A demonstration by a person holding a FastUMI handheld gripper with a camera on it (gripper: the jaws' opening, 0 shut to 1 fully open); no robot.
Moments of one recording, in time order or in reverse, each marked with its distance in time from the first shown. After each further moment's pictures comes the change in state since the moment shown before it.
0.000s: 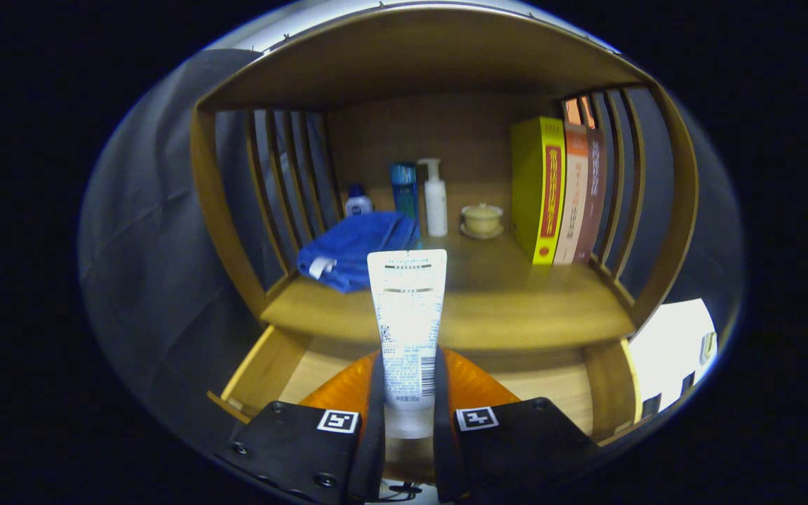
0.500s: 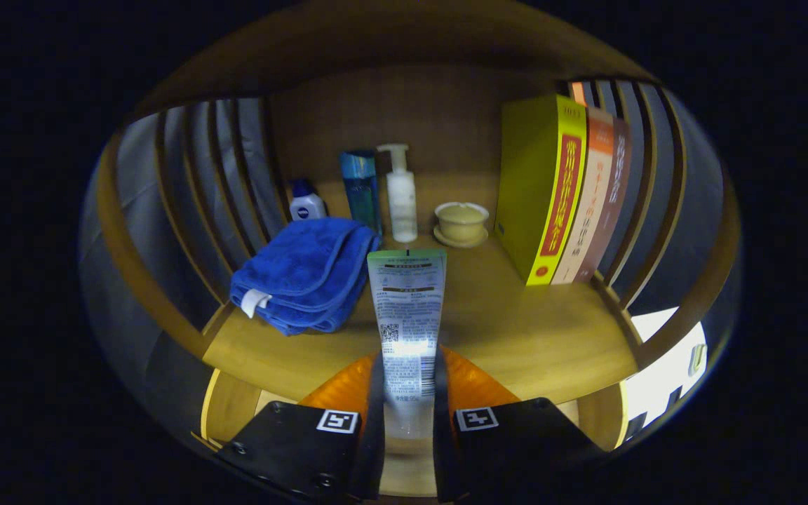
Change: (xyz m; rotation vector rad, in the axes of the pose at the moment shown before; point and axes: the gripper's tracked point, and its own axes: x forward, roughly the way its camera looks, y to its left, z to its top) arm 0.106 -0.039 -0.006 0.078 0.182 -0.113
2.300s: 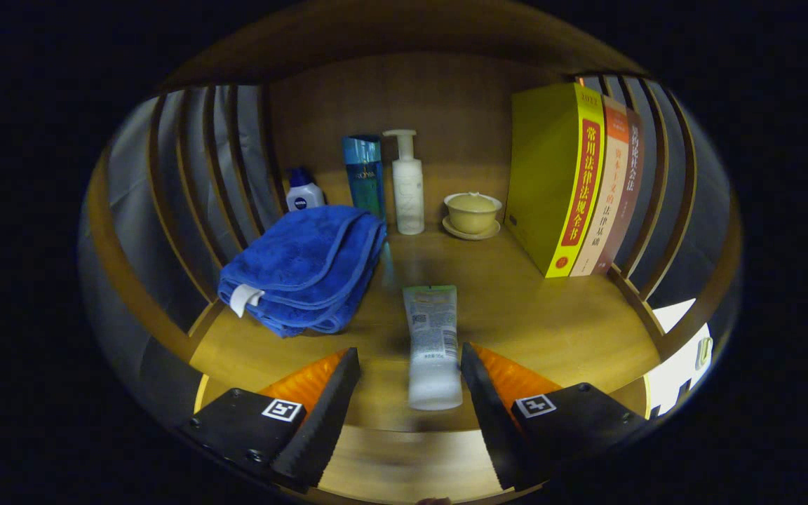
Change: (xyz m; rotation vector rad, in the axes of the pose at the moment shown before) arm -0.001 0.025 -0.003 -0.042 -0.090 -0.008
